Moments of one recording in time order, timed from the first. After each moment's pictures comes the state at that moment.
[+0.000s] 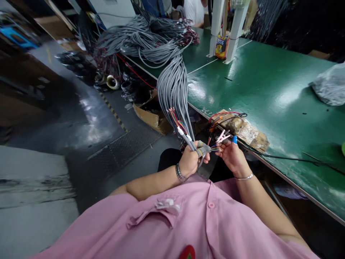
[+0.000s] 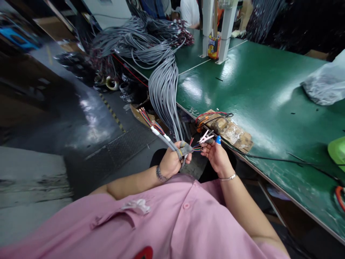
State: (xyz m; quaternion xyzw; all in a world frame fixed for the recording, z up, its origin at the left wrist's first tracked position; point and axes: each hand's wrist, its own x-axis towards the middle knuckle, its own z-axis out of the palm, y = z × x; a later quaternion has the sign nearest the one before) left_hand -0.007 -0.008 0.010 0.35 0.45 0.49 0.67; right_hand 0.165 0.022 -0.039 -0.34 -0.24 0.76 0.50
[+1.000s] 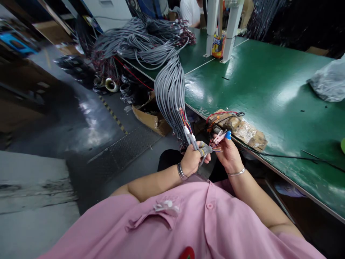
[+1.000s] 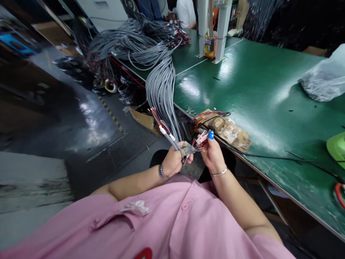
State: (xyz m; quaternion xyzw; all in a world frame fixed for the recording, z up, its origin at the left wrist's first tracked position) left_hand 0.008 -0.001 0.010 0.37 0.48 0.44 0.66; right_hand 0.143 0.033 -0.024 -0.36 -0.21 0.70 0.59
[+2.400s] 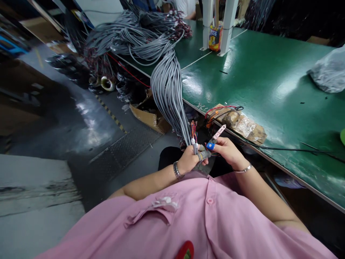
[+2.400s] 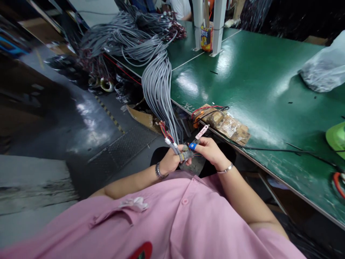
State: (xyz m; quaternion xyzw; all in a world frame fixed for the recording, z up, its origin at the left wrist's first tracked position) left_hand -0.014 -0.011 -0.001 0.50 0.46 0.34 0.65; right_hand 0.161 0.018 -0.008 -0.38 -0.48 0.69 0.38
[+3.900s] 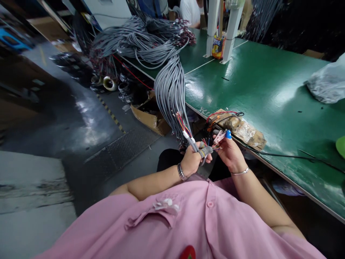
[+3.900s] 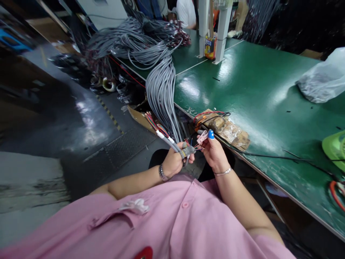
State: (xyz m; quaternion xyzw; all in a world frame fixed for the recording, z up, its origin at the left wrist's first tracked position) left_hand 0.003 -0.008 0.007 0.39 0.47 0.45 0.65; right_hand 0.153 0.030 -0.019 -0.35 -0.20 0.73 0.55
